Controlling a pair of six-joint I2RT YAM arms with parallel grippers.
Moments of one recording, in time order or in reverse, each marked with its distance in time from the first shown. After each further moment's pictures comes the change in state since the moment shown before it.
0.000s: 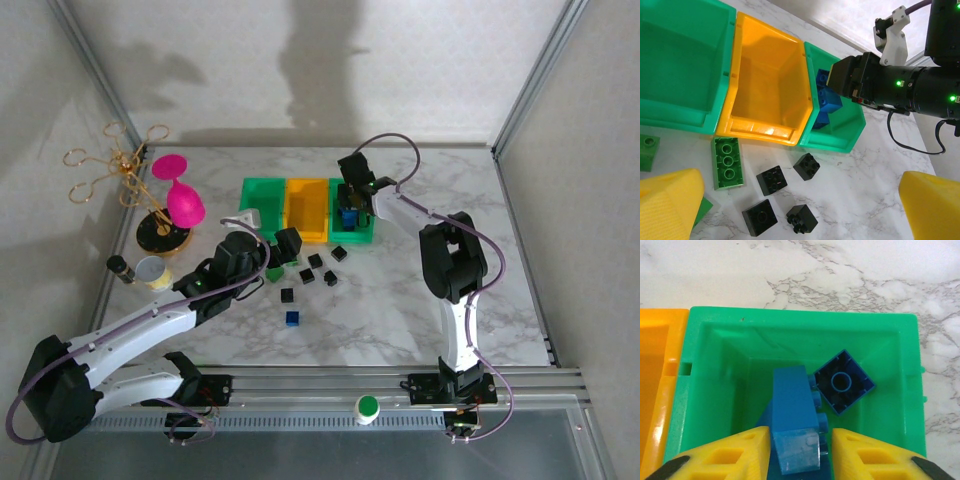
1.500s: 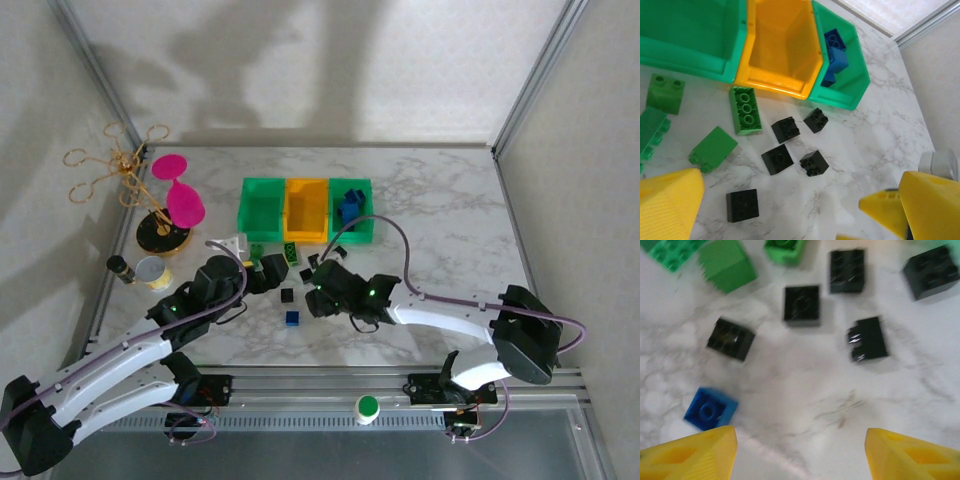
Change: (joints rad) left arm -0.034 -0.278 -0.137 -0.198 0.049 -0.033; right arm 0.617 -0.647 -0.743 0.017 0.016 0.225
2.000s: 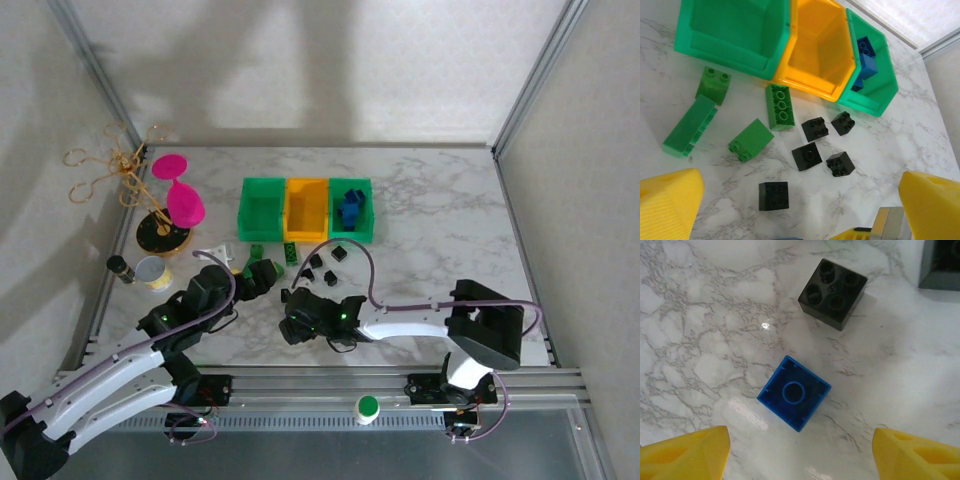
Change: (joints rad) left arm 0.000 -0.104 -0.043 -0.102 -0.092 -0.043; right arm 0.150 0.210 0.013 0.204 -0.034 0.035
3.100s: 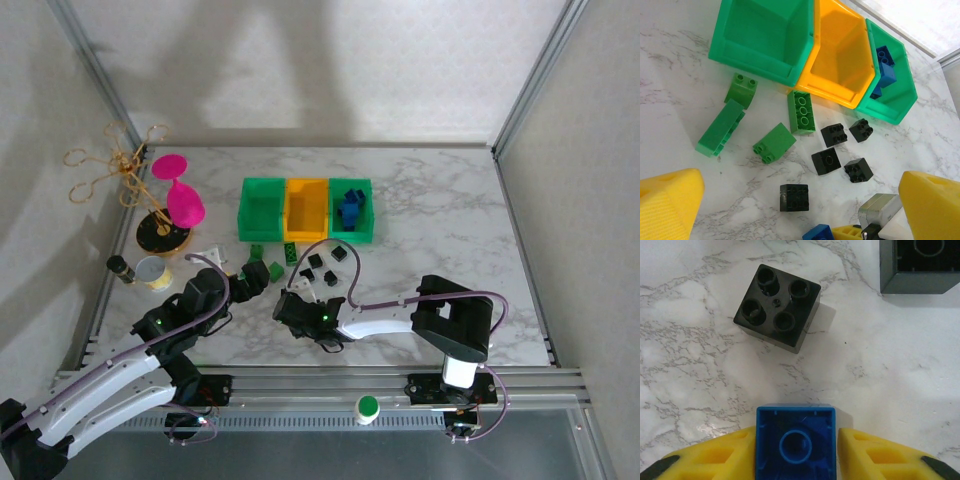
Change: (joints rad) left arm 0.002 -0.048 0.002 -0.072 -0.062 -0.001; right arm 0.008 0.152 0.077 -0.029 0.174 0.081
